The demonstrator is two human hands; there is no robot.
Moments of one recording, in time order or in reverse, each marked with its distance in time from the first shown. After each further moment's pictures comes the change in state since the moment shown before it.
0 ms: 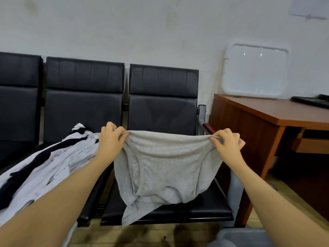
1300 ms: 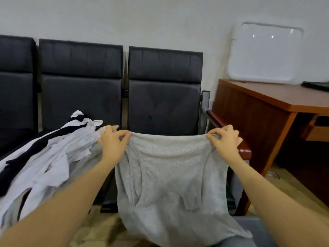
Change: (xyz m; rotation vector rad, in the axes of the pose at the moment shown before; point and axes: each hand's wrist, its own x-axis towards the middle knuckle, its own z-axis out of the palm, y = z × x) left_hand -0.038 0.001 0.038 -0.104 -0.048 -0.287; right_hand -0.008 0.018 0.038 -0.019 -0.057 0.087
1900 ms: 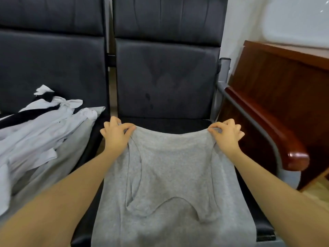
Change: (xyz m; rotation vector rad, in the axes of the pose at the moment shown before) left_hand 0.061 -0.088 0.173 0.125 -0.222 -0.083; right_hand 0.087 0.064 0.172 -0.110 -0.142 0.139
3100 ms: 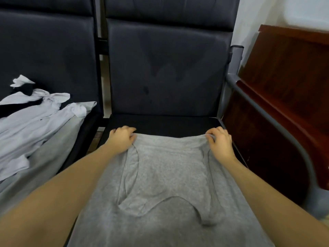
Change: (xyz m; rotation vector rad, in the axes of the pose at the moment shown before) left_hand 0.044 -0.032 0.074 0.264 -0.578 0.062; right_hand 0.025 0.027 0.083 -0.010 -0.087 -0.147
